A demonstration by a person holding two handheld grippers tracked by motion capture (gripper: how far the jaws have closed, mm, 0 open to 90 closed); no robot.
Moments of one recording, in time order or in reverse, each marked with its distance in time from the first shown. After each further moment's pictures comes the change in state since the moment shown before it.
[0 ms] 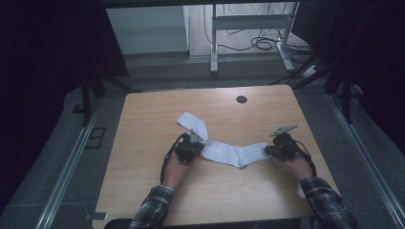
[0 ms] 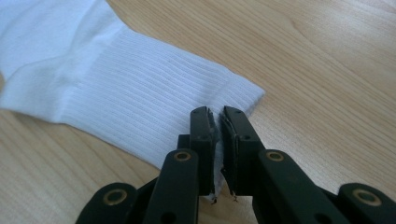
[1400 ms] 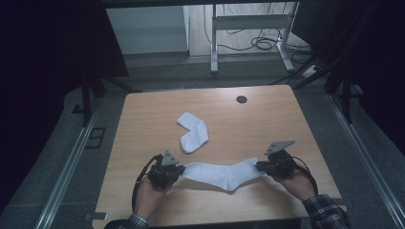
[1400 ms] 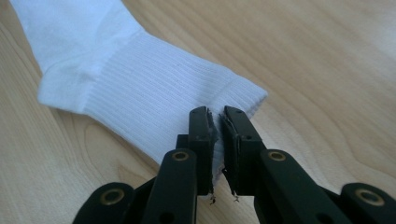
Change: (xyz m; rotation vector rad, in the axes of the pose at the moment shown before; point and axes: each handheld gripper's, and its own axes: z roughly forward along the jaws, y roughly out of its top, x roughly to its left) left arm -0.016 -0.060 -0.095 0.073 -0.057 -0.065; right arm 0.067 -0.014 -0.035 -0.045 0.150 -0.136
